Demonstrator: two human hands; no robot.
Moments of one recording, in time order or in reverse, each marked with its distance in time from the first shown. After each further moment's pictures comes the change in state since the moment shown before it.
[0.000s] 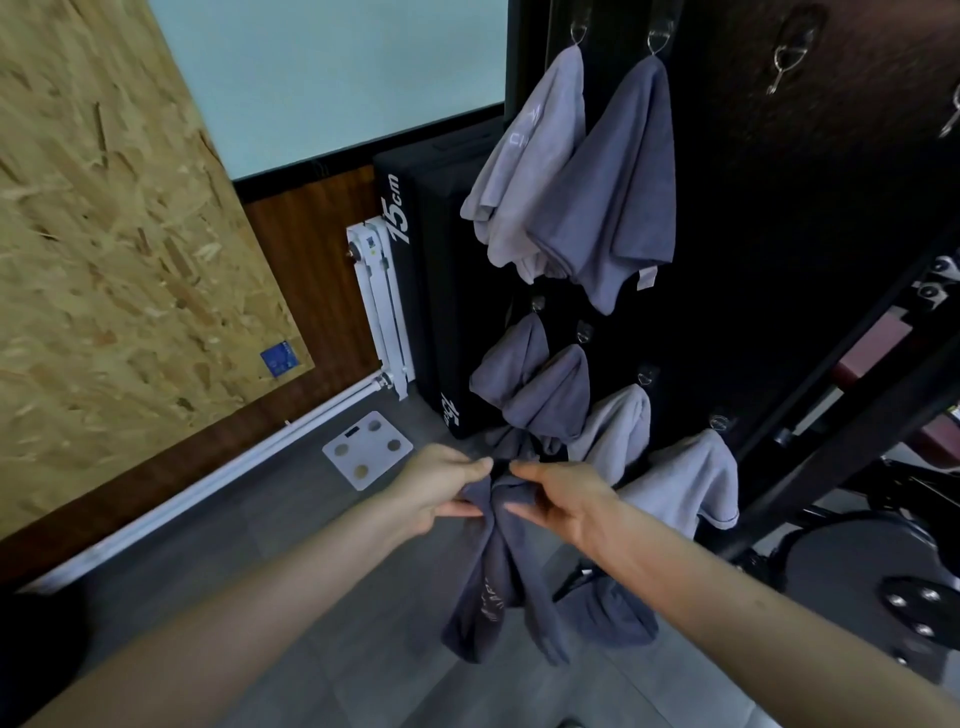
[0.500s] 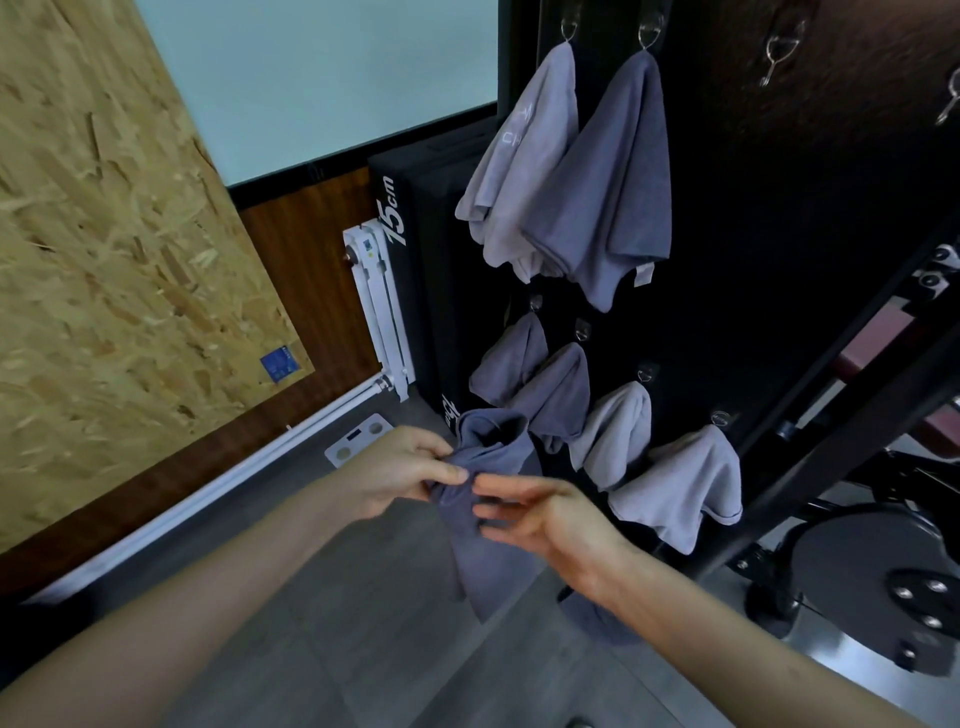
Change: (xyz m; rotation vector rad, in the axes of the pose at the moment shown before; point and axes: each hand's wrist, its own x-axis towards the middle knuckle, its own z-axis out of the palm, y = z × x) left_hand -0.010 0.022 -0.041 0.307 -0.165 0.139; right_hand -0.032 0.019 -0.011 -0.153 -0.353 -0.209
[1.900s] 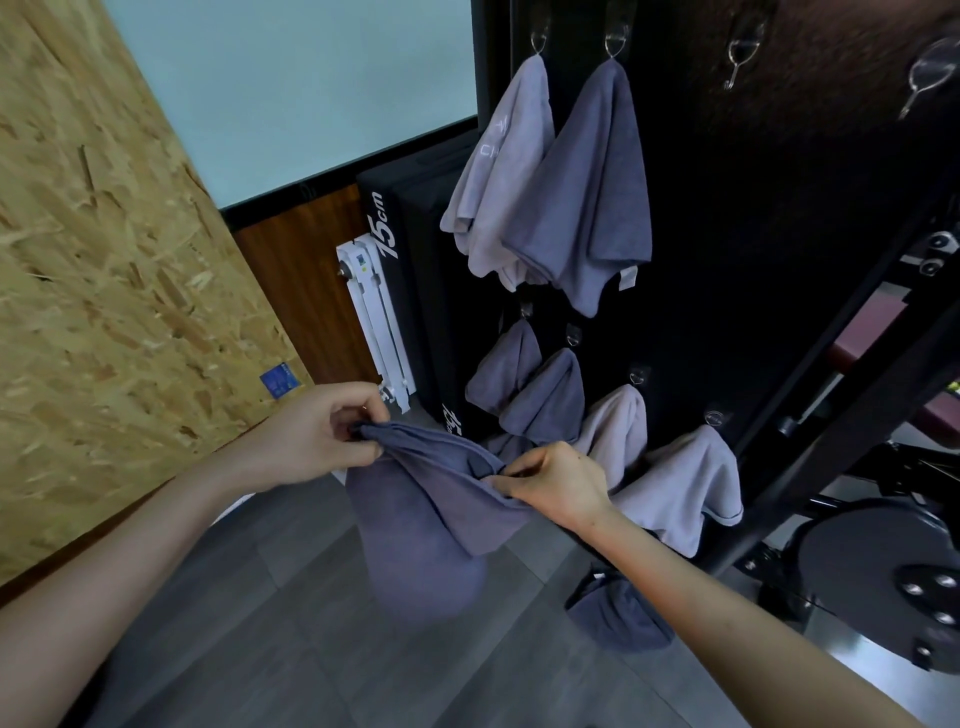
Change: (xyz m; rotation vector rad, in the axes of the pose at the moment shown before) left_hand -0.034 0.032 -0.058 0.368 0.007 0.523; right_hand 0.031 -0.024 -0.033 -1.144 0.337 -0.261
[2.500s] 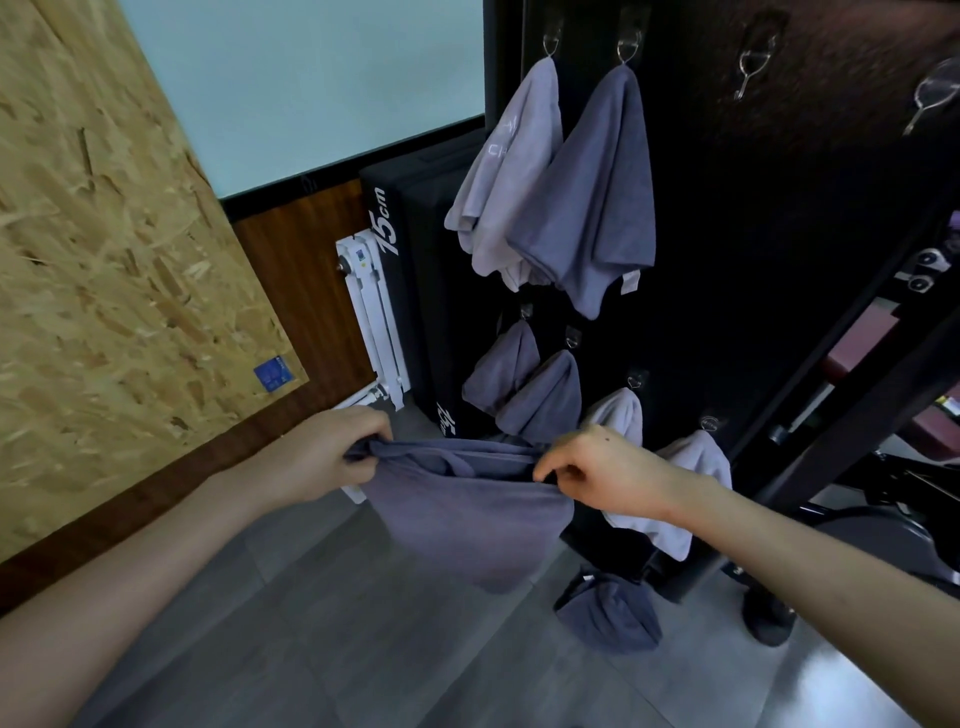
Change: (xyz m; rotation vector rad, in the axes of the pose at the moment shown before) left_hand 0.001 -0.053 0.006 0.575 0.001 0.135; right_hand 0.000 0.014 -0.056 -0.359 -0.194 -0.575
